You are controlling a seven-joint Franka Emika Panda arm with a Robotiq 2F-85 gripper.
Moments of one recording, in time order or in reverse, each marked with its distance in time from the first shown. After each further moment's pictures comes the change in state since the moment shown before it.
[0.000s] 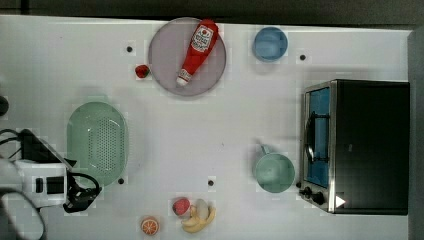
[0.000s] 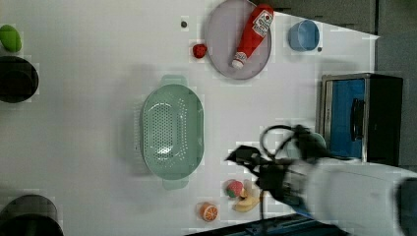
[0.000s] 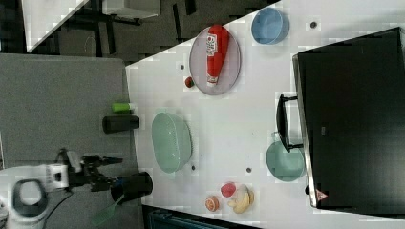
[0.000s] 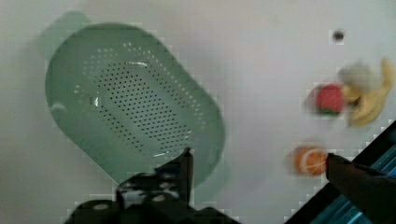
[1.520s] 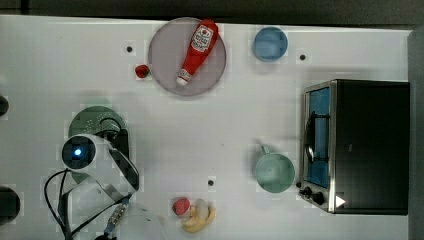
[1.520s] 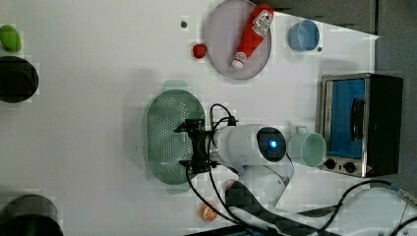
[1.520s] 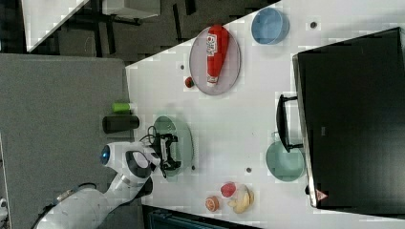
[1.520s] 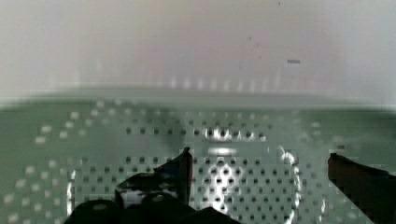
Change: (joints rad) arm 0.022 0.582 -0.140 -0.182 -0.219 0.773 0.765
